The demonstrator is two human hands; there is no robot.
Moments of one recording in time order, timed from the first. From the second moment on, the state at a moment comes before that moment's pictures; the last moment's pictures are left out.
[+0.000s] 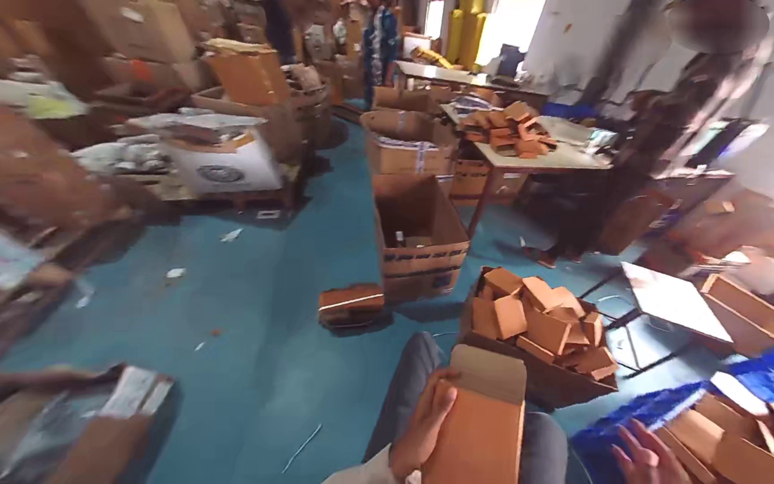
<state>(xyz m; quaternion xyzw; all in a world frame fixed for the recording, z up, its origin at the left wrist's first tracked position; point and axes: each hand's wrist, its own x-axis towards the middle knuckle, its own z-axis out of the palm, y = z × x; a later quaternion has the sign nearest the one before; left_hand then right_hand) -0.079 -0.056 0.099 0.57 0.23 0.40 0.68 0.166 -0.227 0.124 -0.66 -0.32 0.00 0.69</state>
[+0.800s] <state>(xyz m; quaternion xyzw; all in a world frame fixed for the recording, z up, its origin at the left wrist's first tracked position) -0.053 0.157 0.046 0.52 0.63 0.18 0.55 0.319 0.040 0.150 -0.77 -0.15 0.27 0.56</state>
